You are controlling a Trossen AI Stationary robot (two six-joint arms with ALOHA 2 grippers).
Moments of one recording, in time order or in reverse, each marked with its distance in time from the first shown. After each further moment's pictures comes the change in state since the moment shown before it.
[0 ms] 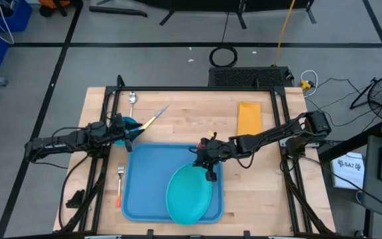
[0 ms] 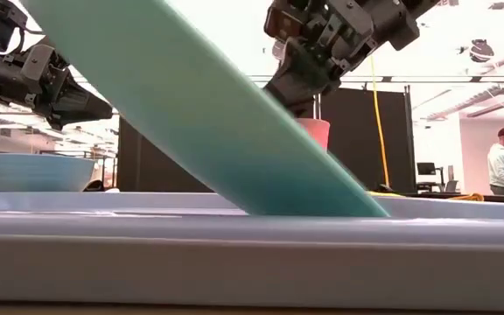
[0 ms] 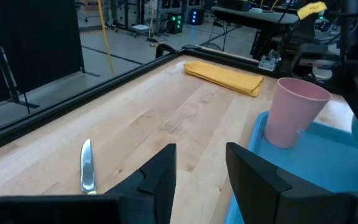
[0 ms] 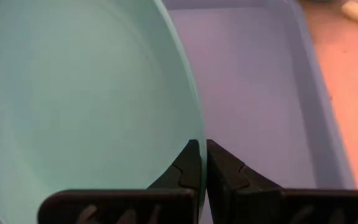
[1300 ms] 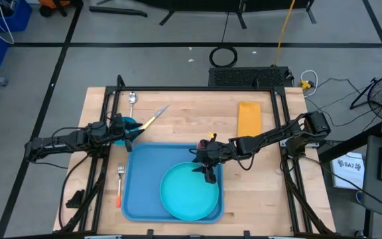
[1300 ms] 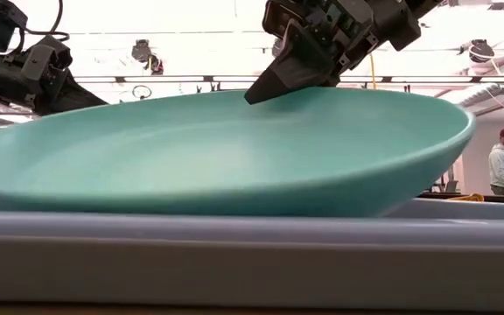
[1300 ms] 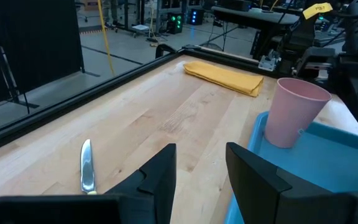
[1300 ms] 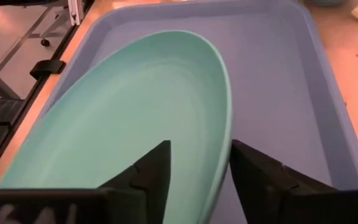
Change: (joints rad) left arm 0.000 0.000 0.000 0.000 0.000 0.000; right arm 0.017 0.009 0.001 0.044 0.002 0.035
